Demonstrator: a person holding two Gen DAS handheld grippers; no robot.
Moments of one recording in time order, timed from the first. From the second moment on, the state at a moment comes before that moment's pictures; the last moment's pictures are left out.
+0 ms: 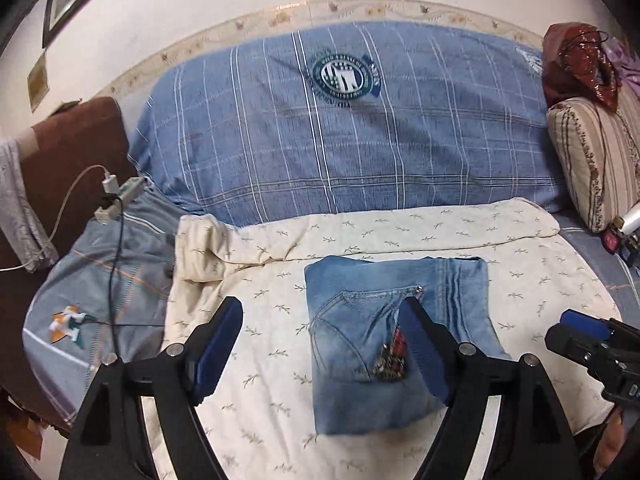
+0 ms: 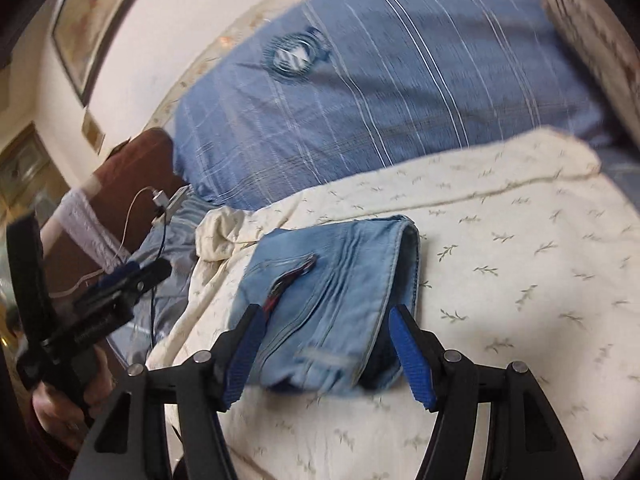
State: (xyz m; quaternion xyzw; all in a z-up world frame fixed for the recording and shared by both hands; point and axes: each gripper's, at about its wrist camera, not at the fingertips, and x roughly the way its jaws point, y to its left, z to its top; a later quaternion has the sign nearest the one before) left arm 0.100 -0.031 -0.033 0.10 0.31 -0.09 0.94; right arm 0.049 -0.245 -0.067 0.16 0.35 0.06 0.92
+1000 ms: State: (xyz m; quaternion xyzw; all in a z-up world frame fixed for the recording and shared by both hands) left arm 0.033 0.007 -0.013 0.07 0.28 -0.07 0.95; right arm -0.021 -0.170 -0.017 0.05 0.28 0.03 0.96
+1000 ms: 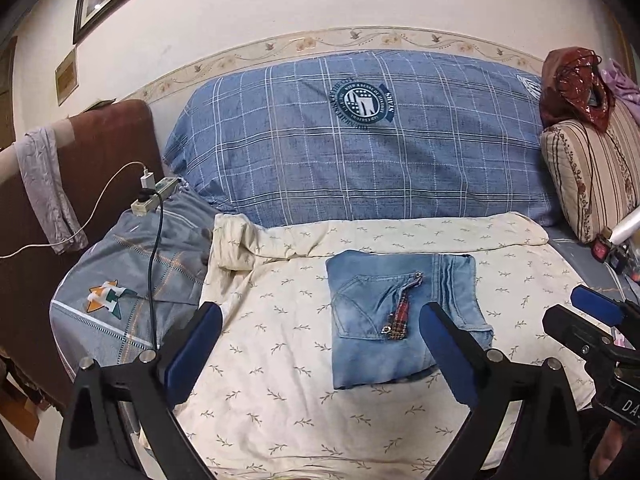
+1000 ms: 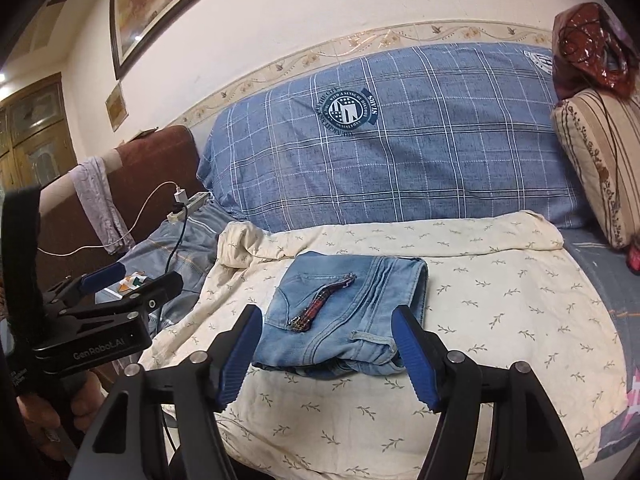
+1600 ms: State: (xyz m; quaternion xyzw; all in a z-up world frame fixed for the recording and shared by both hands) left arm 0.037 0.041 -0.017 0.05 0.29 -0.06 0.95; right arm -0.013 -0.131 -0.025 0.01 0.28 0.04 0.96
